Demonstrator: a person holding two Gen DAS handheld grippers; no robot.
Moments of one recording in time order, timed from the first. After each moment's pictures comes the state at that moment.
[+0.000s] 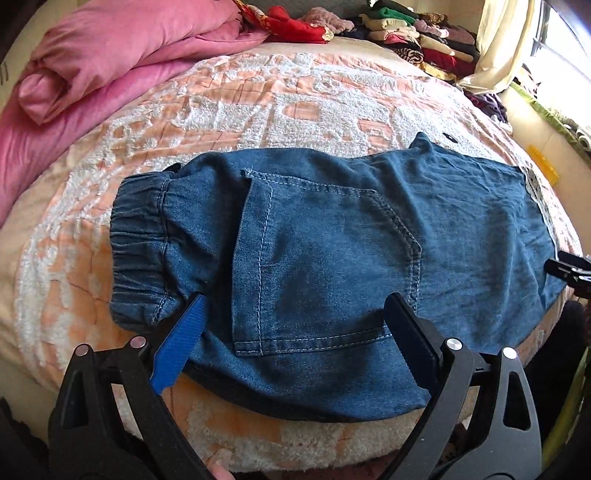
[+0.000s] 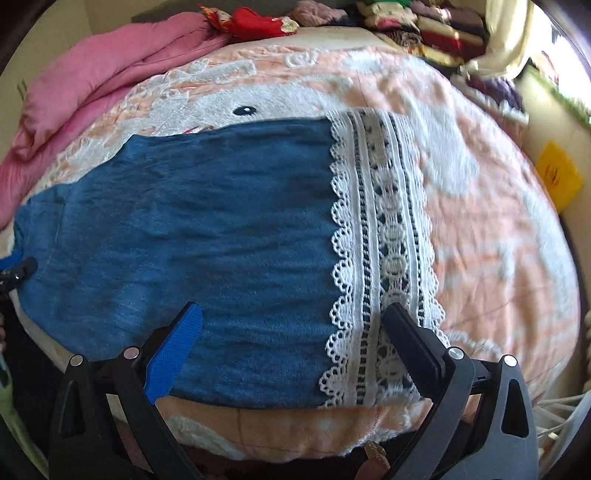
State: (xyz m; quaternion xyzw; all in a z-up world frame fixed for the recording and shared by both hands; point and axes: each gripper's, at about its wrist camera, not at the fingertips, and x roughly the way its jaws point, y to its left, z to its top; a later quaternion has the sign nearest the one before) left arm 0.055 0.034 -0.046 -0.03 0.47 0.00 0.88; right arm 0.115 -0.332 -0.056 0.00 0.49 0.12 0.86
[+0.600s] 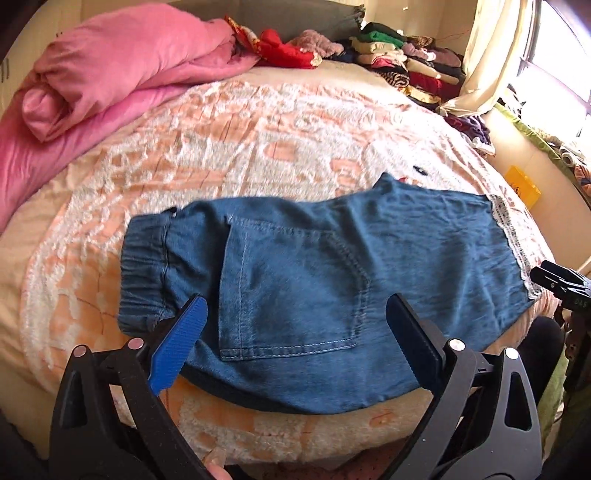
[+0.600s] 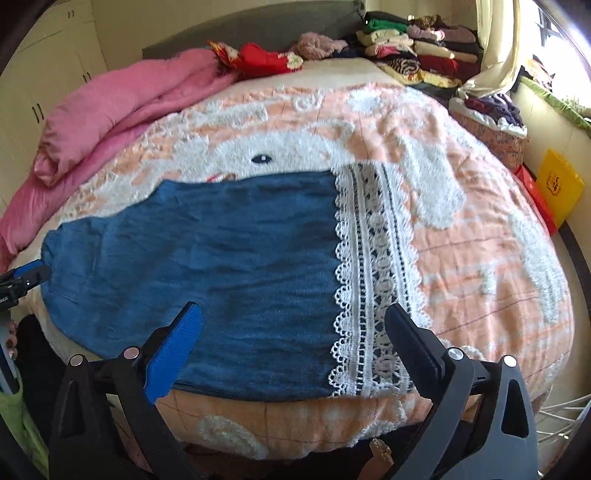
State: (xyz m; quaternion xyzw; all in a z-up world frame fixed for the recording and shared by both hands) left arm 0.043 0.019 -0.001 -0.05 0.43 -0.02 0.90; right arm 0.091 -0.340 -0.010 0.02 0.43 0.13 0.89
